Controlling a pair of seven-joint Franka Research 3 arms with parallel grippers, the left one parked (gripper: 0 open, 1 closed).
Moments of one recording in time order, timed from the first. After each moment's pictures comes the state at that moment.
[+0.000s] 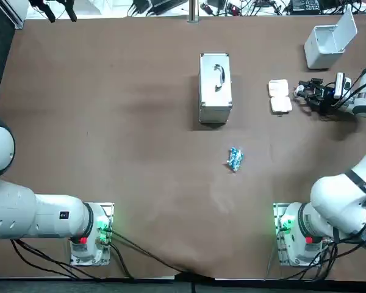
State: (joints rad) arm -0.57 0.86 -0.12 -1.83 1.30 1.55 -2.70
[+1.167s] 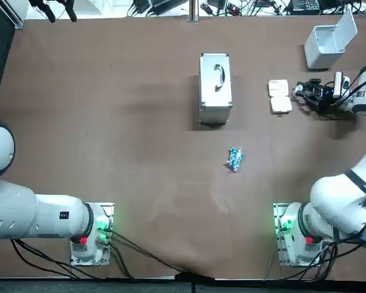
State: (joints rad) arm -0.55 0.86 -0.12 -1.83 1.28 1.55 -2.69
